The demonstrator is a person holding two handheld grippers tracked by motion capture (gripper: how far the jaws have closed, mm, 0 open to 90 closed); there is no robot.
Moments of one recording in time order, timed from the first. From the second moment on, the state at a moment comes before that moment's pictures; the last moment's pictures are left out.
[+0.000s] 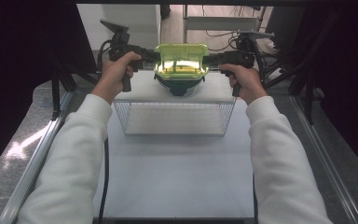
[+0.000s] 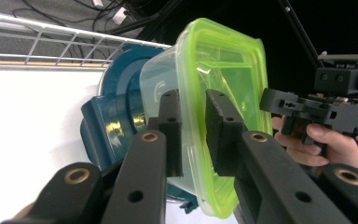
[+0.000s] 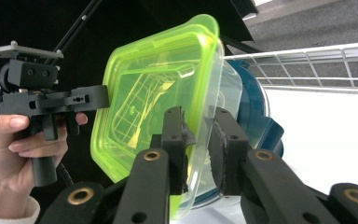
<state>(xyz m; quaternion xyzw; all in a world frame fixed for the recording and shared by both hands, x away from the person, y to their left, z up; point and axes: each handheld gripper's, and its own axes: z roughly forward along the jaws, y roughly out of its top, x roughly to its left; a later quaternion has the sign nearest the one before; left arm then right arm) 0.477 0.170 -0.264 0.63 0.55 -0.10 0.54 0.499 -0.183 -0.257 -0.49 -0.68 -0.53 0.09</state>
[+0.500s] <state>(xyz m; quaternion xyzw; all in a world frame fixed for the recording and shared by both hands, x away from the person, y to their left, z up) 0.479 0.172 -0.270 0.61 0.56 -0.06 0.55 0.497 -0.178 -0.261 -0.50 -0.67 -0.54 0.05</state>
